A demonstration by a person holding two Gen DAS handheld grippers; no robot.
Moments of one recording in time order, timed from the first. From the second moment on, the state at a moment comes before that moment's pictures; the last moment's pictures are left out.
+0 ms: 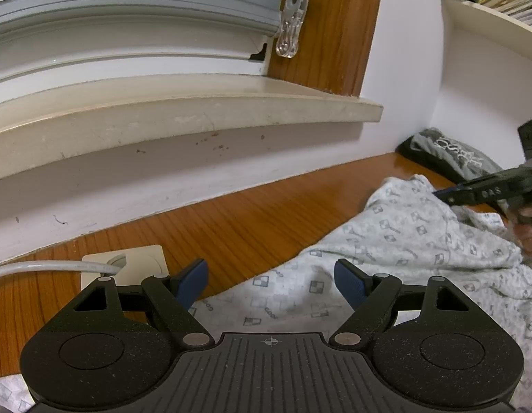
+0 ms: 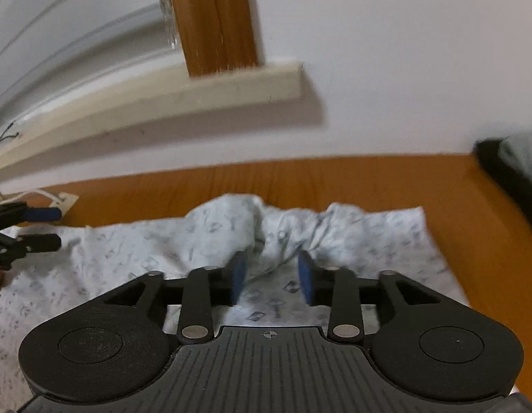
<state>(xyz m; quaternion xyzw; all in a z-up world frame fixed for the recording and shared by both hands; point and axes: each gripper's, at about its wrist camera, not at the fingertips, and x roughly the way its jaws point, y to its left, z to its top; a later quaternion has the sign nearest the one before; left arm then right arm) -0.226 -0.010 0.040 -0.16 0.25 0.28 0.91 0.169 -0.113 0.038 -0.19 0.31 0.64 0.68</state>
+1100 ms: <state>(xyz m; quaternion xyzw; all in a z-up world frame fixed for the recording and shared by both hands) -0.224 -0.012 0.041 -0.16 0.26 0.28 0.91 0.190 -0.110 0.024 -0.10 0.36 0.63 0.68</state>
